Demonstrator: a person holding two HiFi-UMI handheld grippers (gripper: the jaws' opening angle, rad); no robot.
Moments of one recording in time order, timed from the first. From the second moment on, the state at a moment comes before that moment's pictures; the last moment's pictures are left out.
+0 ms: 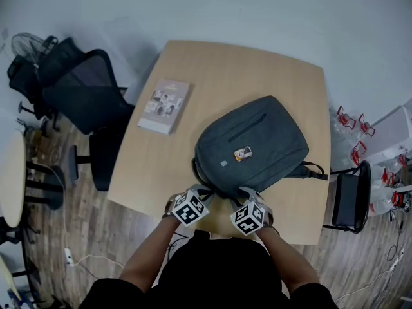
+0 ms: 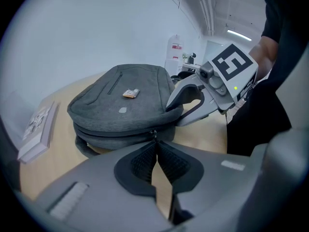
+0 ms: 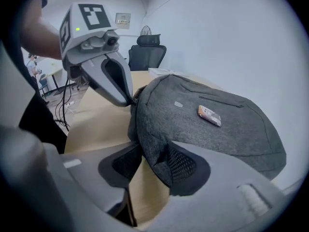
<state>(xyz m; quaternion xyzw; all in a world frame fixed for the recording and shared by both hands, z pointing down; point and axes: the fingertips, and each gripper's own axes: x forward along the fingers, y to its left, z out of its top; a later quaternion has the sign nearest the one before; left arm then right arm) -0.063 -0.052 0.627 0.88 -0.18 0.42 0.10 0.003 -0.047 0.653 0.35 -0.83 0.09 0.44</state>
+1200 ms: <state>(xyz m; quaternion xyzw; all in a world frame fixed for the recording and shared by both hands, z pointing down) -0.067 -0.046 0.632 0.88 -0.20 0.40 0.12 0.130 -0.083 0.654 0.15 -0.76 -0.16 0.61</state>
